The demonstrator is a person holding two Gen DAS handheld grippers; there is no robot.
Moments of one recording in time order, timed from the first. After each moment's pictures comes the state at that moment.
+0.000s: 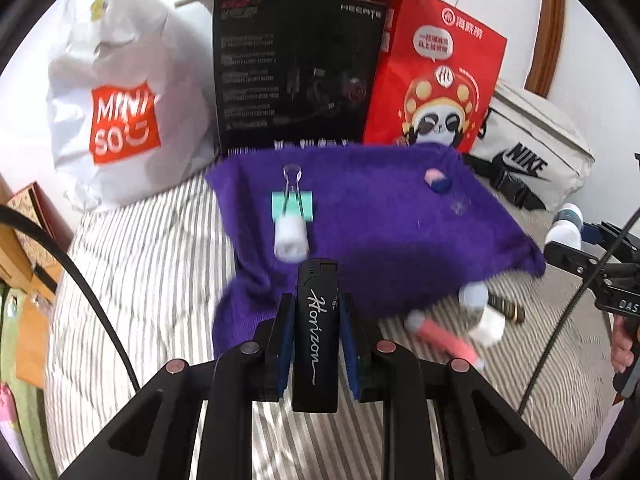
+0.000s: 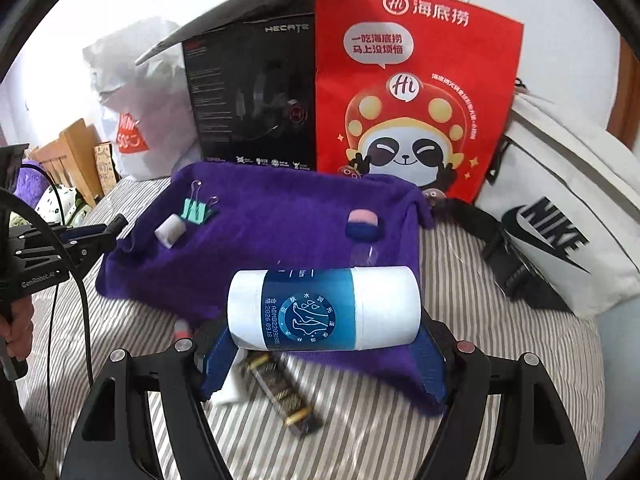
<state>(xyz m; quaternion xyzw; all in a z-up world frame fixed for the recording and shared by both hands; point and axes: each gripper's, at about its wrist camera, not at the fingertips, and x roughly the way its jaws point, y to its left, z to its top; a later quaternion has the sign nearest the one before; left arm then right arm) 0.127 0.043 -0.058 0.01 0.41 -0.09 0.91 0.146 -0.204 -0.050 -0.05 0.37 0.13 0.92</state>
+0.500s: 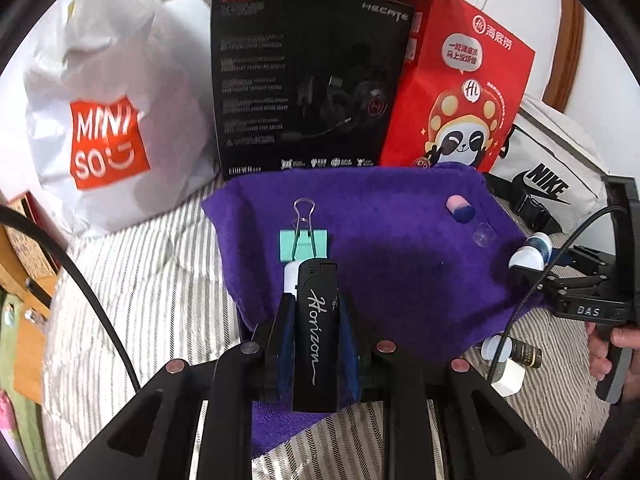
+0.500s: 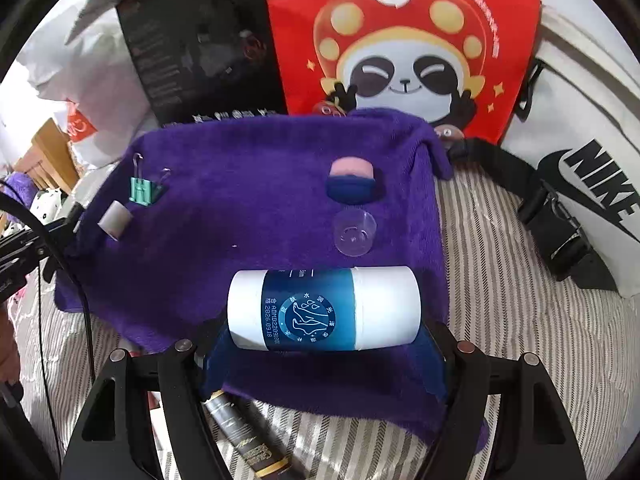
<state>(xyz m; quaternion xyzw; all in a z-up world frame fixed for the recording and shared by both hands) 0.172 0.045 -0.065 0.00 0.41 -0.08 0.91 0.206 -0.204 -0.111 -0.01 0.45 0.12 0.88</state>
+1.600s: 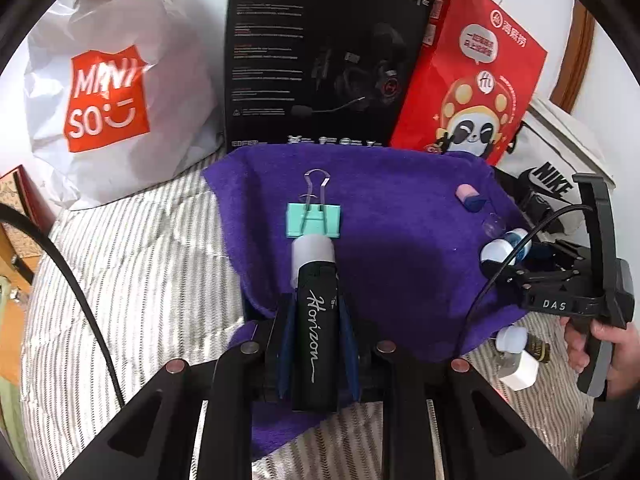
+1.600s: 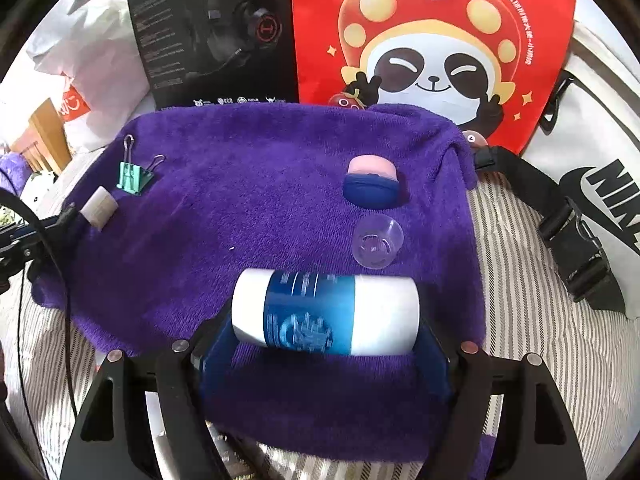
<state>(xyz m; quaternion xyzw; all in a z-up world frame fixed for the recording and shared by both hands) 0.177 0.055 -0.087 -0.03 0.42 -0.09 0.90 0.215 -0.188 -0.124 -0.05 0.44 0.12 0.89</state>
